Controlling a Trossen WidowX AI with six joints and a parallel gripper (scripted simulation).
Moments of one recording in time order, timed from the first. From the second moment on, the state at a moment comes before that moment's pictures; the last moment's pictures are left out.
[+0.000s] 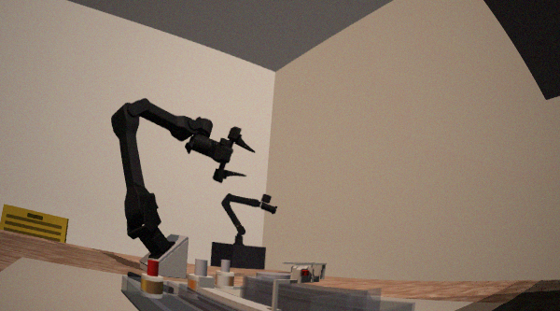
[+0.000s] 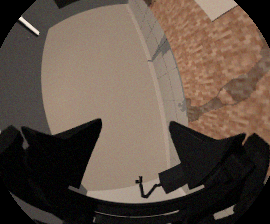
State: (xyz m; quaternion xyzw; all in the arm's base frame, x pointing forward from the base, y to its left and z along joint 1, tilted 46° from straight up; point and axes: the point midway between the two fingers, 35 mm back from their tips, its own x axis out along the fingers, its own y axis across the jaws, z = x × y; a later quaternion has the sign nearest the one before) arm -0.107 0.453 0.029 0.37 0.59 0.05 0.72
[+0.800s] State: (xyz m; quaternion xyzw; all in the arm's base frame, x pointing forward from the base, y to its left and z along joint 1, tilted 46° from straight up) arm 0.162 0.258 -0.021 -0.03 0.53 -0.21 0.82
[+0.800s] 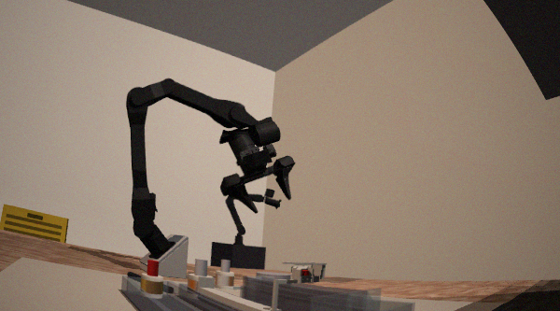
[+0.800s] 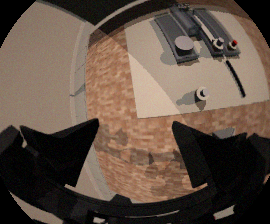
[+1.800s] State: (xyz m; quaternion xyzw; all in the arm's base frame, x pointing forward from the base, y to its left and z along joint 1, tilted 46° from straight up) arm 0.189 0.067 -0.035 -0.22 0.65 -0.32 0.65
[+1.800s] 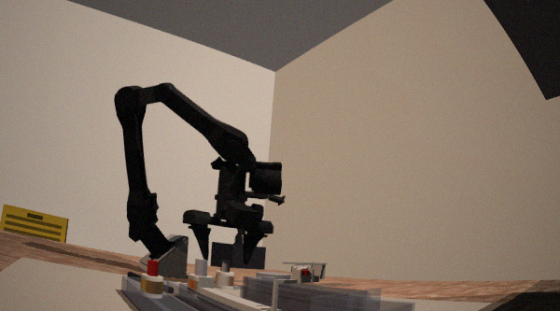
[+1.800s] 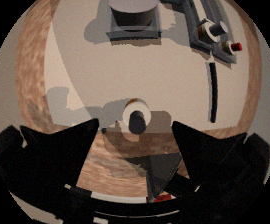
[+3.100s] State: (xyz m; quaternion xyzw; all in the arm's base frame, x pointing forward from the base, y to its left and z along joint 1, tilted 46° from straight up) arm 0.186 0.043 -0.058 -0.22 0.65 -0.32 0.65
